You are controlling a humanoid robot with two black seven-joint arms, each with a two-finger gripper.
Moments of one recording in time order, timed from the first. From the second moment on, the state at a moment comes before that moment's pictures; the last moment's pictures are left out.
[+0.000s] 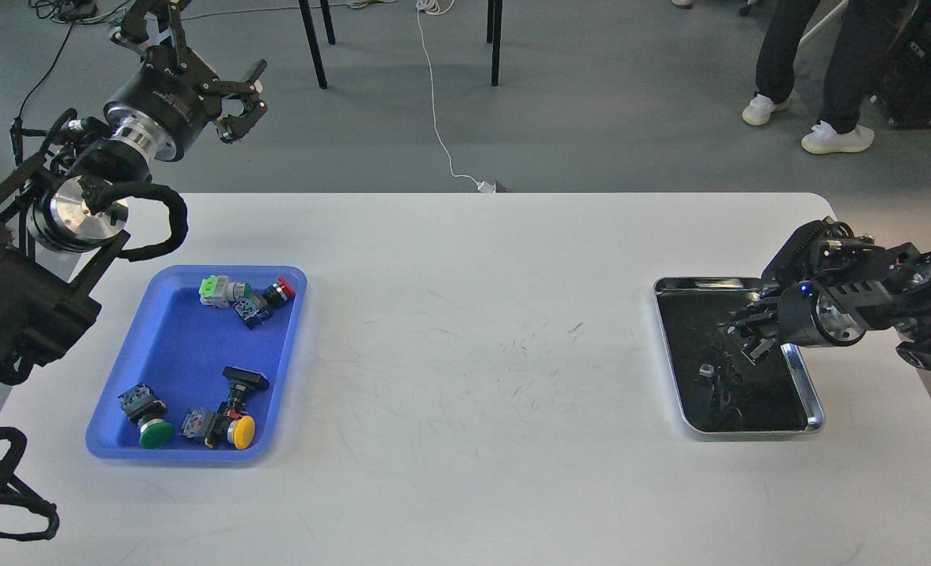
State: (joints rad) left arm -0.83 0.42 -0.91 -0.87 -0.03 -0.24 -0.09; right arm 1.36 -0.54 -0.94 0.94 -1.40 -0.09 0.34
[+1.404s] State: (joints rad) left arm -0.82 0.36 -1.03 -0.85 -0.05 -0.26 -0.09; right arm 1.20 -0.46 0.41 0.66 -0.19 0.10 0.34
